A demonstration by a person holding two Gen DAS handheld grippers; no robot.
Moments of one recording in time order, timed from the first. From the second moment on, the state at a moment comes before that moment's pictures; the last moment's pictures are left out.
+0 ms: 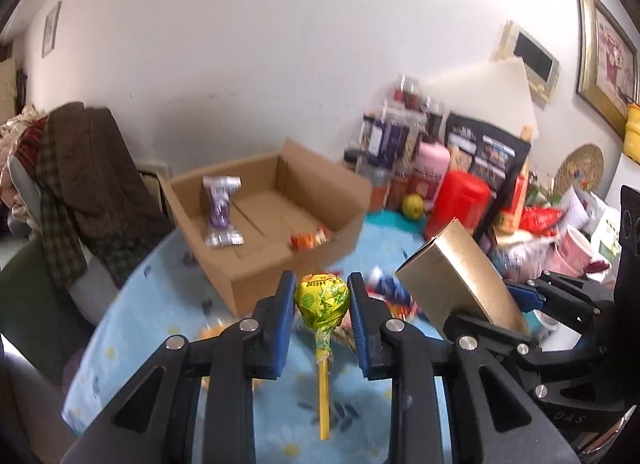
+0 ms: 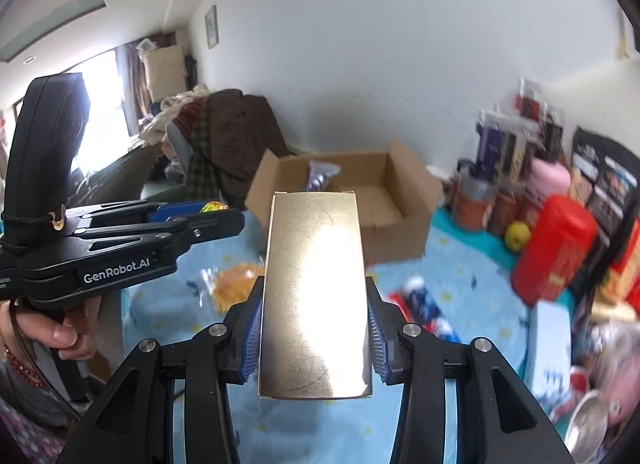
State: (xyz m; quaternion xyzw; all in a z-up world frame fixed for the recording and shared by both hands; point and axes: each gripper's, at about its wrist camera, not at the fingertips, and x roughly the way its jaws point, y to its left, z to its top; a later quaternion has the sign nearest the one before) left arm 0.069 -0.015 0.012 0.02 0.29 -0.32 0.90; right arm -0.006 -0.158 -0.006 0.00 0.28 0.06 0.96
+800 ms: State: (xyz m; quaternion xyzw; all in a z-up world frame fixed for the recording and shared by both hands) left arm 0.229 -0.050 0.039 0.04 0.26 -0.28 0.92; right arm 0.168 -0.171 0.038 -0.05 0.25 0.08 0.96
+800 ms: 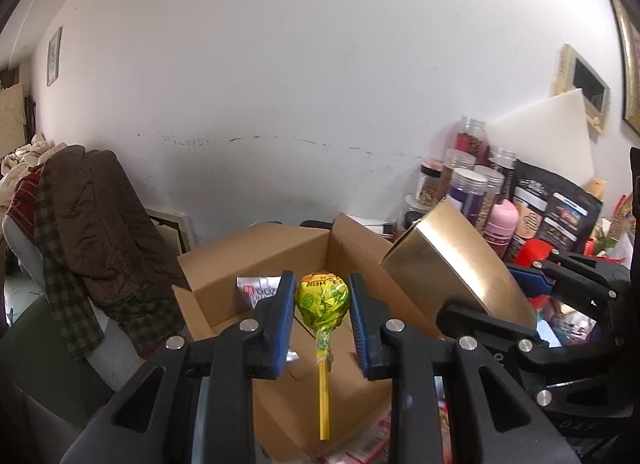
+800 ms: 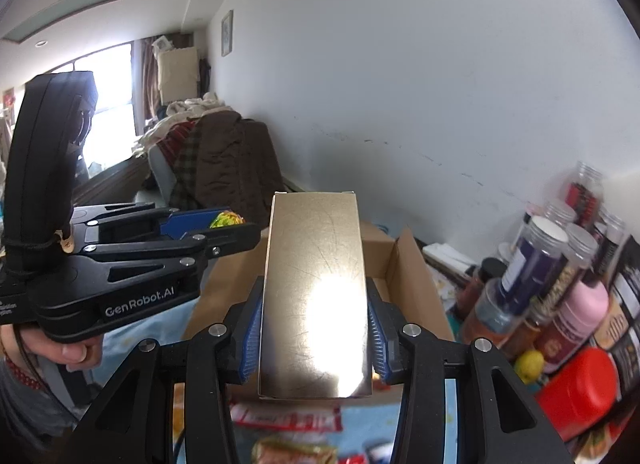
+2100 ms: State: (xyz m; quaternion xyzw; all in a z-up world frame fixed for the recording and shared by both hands) left arm 0.322 -0.078 -0.024 0.10 0.35 -0.19 0.91; right arm 0.273 -0.184 -0.020 -0.09 0.35 0.07 0.93
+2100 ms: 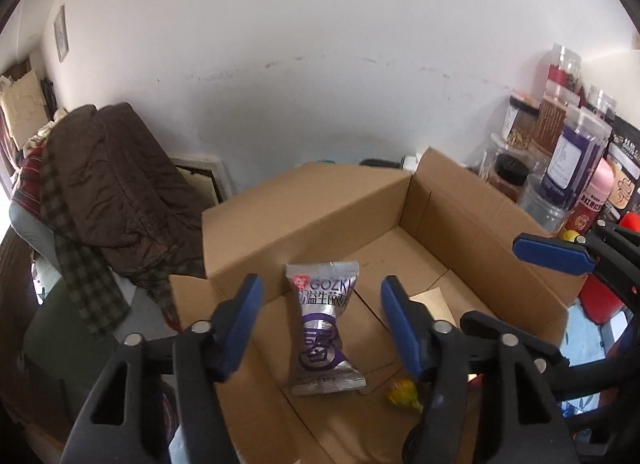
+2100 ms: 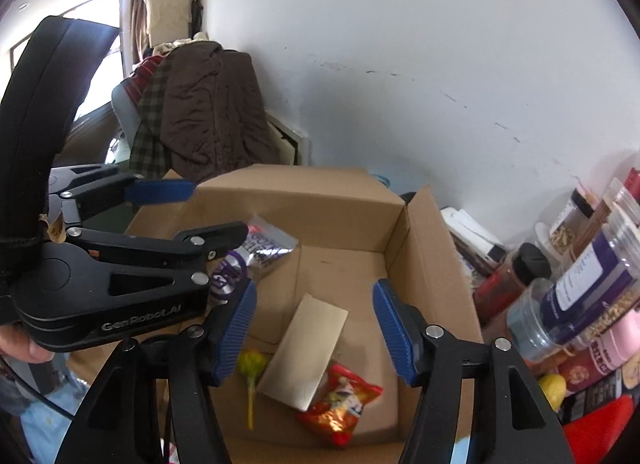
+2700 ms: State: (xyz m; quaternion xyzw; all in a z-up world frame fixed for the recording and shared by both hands) left arm 0.241 -0.056 0.067 0.09 0.27 -0.19 0.94; right arm 0.195 -0.175 0.065 -0.09 0.28 0.04 0.96
